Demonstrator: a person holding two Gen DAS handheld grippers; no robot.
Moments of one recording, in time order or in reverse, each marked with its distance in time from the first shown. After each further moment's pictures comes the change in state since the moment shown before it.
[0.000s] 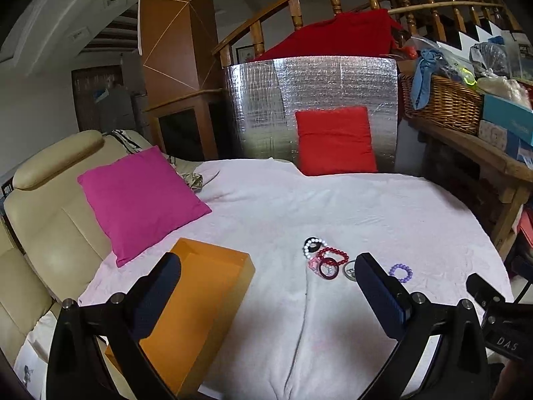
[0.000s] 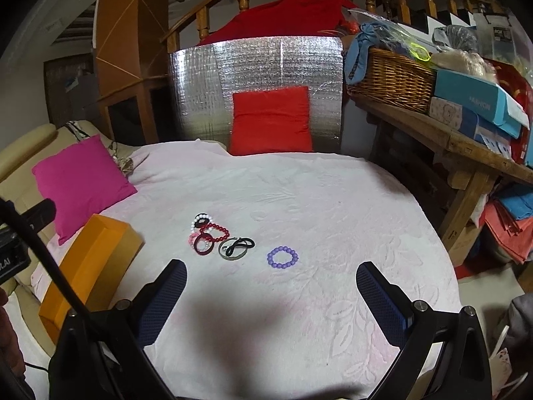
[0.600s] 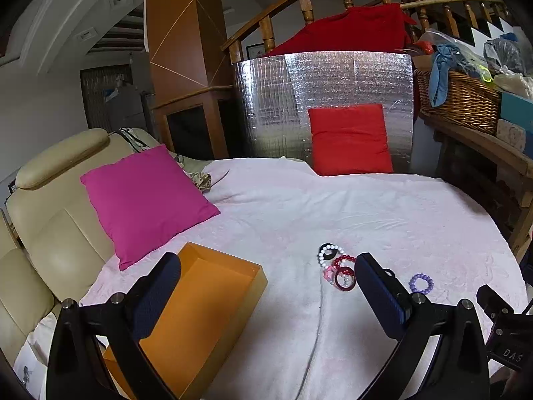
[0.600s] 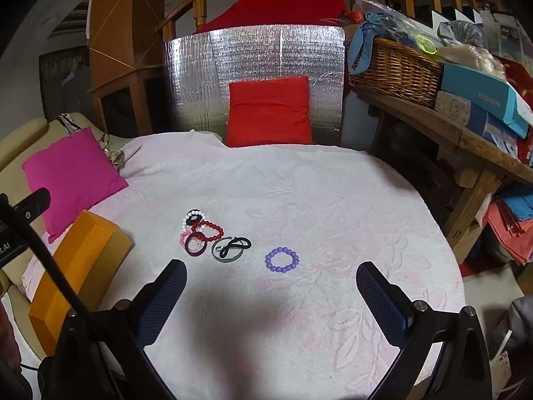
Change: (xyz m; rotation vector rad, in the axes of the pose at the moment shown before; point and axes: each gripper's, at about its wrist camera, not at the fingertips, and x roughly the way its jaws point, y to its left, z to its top) left arm 0.042 0.000 0.008 -0.020 -0.014 0.055; right arm 0.043 0.005 0.007 -0.011 0.043 -0.015
